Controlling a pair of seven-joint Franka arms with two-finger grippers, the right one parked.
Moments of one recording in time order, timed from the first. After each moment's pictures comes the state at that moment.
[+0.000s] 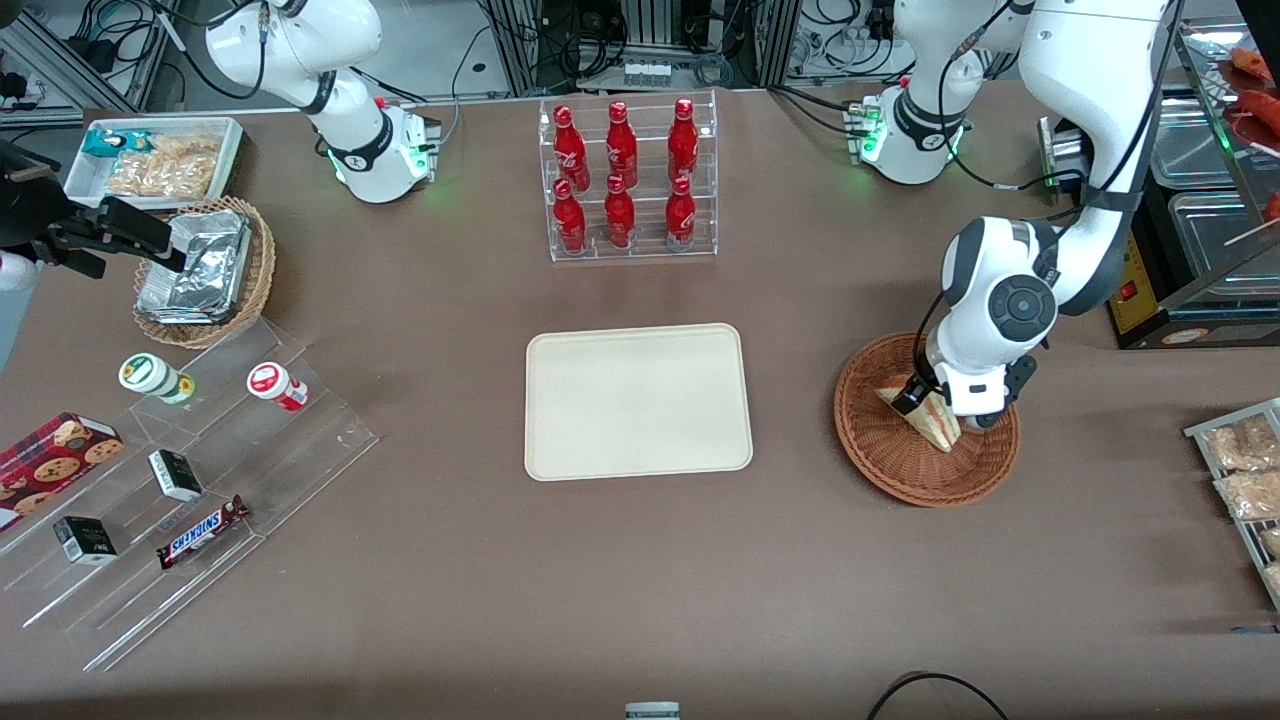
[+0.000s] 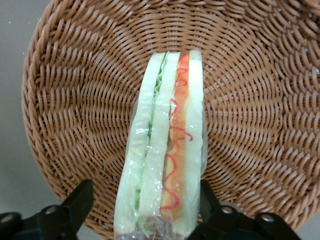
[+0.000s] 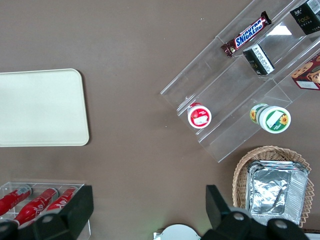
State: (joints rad) arm -0.18 0.26 -0.02 -2.22 0.04 2.35 -1.07
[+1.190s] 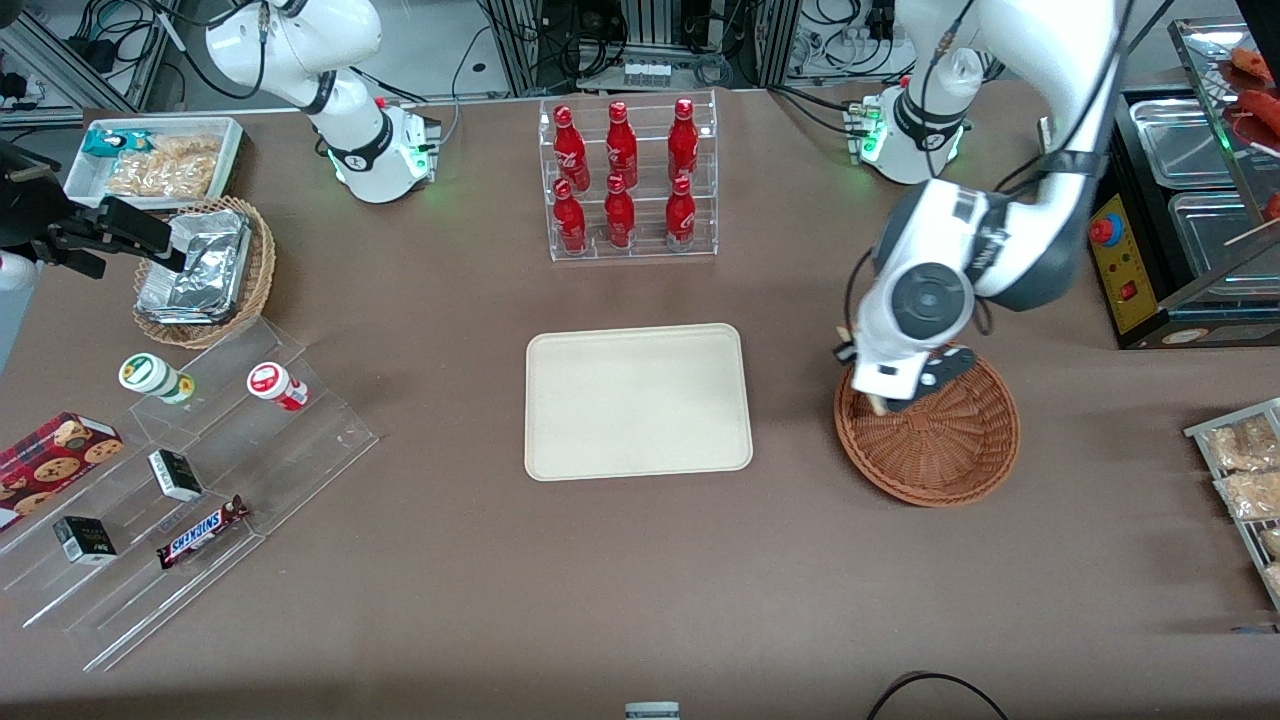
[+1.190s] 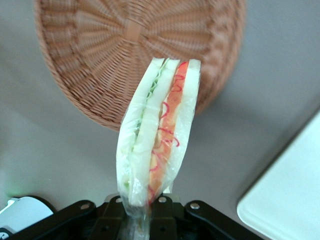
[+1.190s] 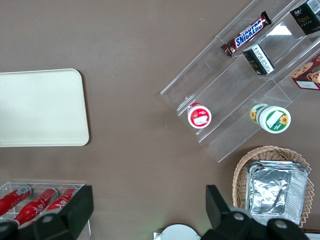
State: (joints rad) arm -0.42 0.27 -0.04 -1.88 0.03 1.81 -0.95
